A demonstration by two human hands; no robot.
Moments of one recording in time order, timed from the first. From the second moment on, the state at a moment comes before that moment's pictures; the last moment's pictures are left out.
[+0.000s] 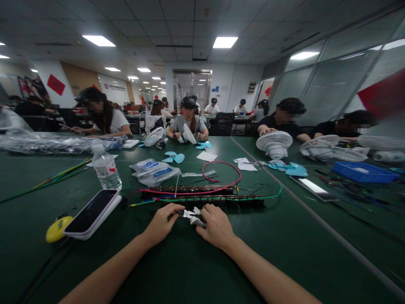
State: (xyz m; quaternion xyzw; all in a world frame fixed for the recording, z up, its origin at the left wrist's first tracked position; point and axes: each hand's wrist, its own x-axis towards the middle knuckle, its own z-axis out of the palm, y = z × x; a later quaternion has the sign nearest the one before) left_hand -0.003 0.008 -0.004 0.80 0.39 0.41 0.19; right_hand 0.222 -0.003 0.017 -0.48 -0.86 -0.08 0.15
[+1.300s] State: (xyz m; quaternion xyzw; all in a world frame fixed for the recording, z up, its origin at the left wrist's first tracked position) left_hand 0.002 0.008 -0.002 0.74 0.40 0.45 0.30; right_hand 0.222 0.000 0.009 -0.48 -0.85 -0.09 0.16
